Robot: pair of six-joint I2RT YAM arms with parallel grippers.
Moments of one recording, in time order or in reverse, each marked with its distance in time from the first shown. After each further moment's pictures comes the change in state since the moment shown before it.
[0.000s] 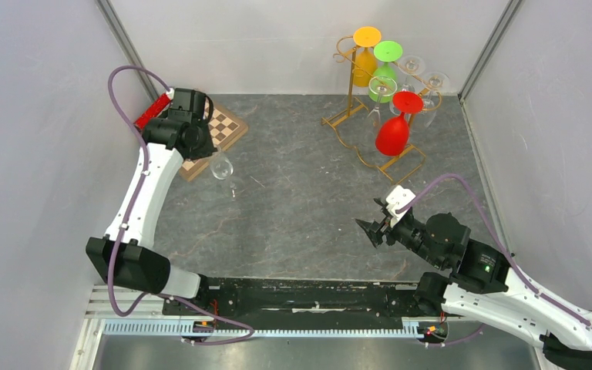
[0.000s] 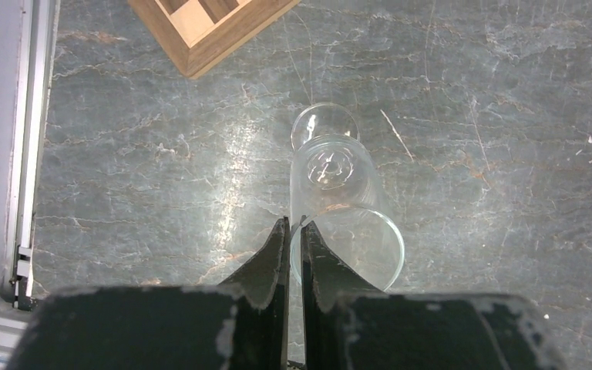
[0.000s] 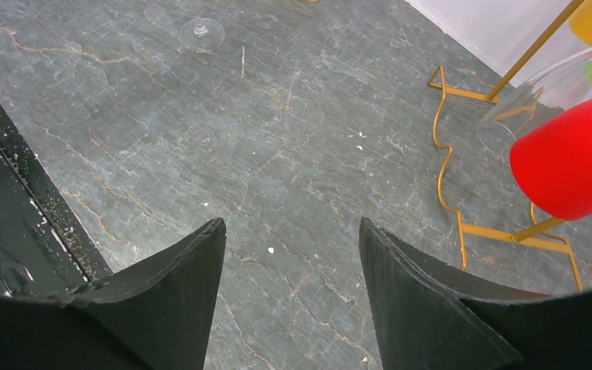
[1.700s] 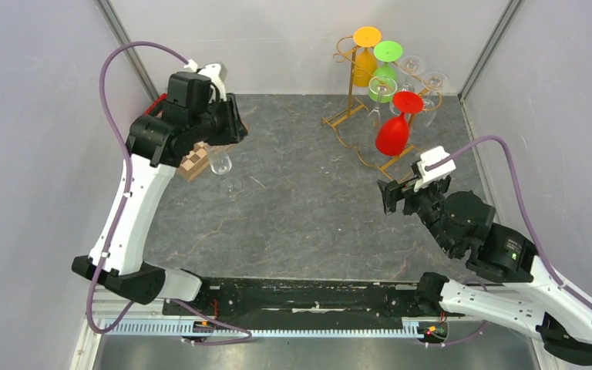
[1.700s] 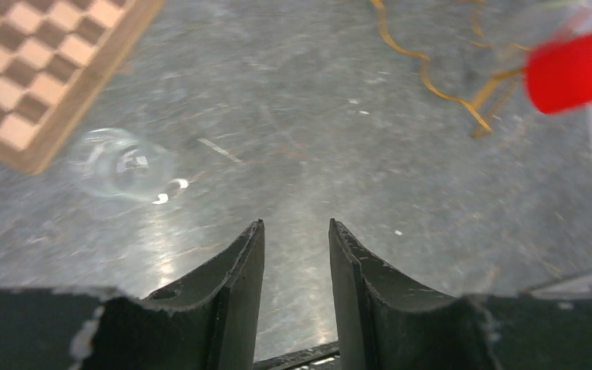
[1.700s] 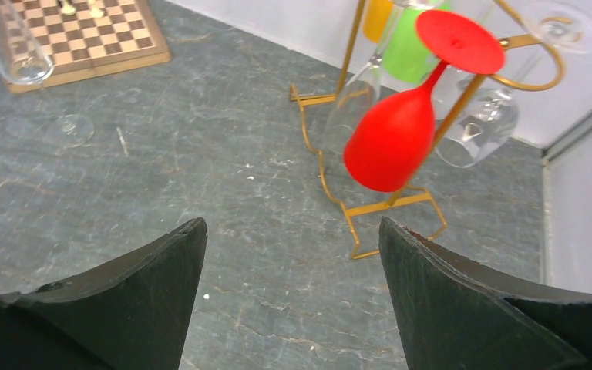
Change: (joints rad) left arm -0.187 -0.038 0.303 -0.055 0.214 0.020; right arm 0.000 0.170 0.342 -0.129 0.391 0.098
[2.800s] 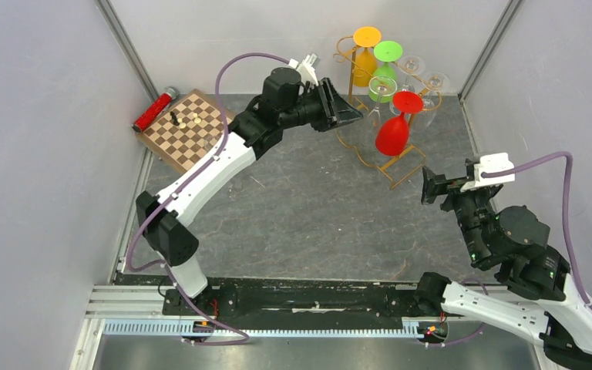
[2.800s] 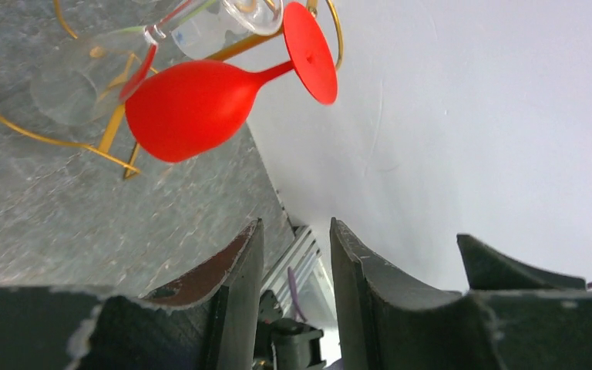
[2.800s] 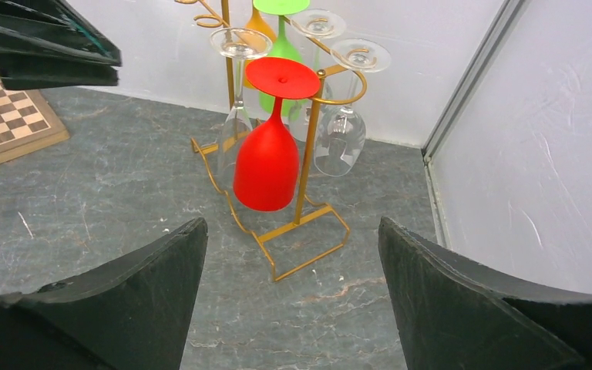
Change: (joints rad) left arm -0.339 0.317 -0.054 0.794 0.390 -0.552; right arm 0.000 -0.115 0.060 0.033 0.293 -0.142
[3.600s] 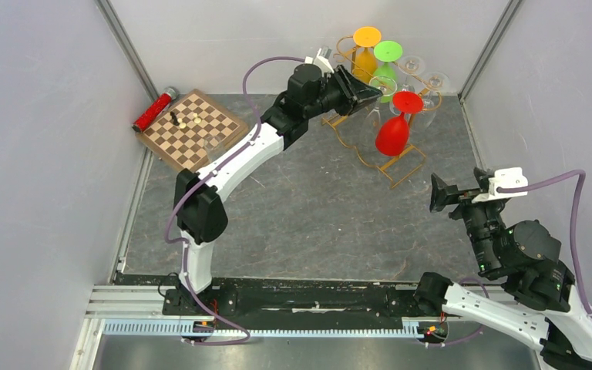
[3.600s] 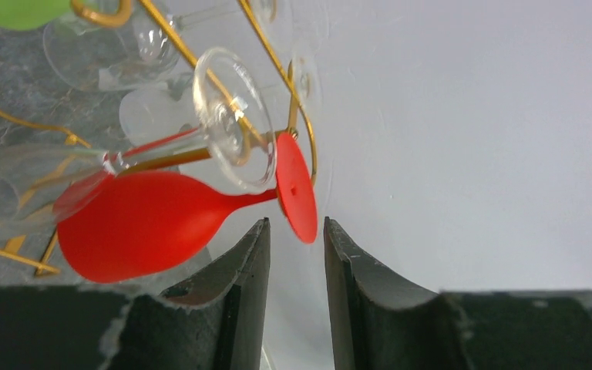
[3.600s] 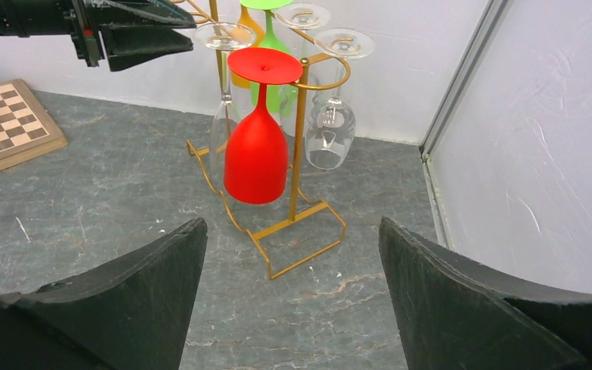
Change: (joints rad) left arm 0.000 0.282 0.137 0.320 -0.045 -0.262; right arm 0.000 -0.139 -0.090 0.013 -0.007 -0.010
